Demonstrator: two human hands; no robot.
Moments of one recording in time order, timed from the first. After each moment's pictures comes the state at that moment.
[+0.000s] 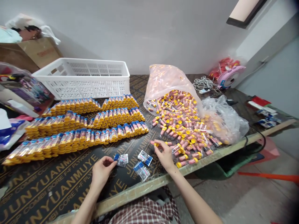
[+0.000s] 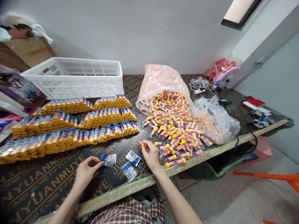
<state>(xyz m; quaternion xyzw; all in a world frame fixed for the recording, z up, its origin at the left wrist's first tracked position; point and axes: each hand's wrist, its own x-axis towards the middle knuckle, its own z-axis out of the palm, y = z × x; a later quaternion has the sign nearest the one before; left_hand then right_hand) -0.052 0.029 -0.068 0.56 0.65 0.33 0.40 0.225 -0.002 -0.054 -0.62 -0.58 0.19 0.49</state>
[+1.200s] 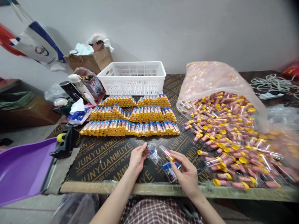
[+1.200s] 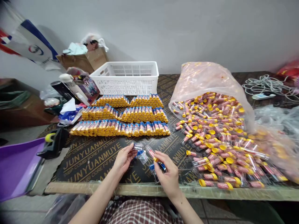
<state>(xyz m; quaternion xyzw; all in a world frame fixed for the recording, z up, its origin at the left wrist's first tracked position) -0.023 0.033 -0.042 0.11 0.51 0.54 0.67 0.162 -0.031 -0.032 -0.51 -0.64 0.27 0.51</state>
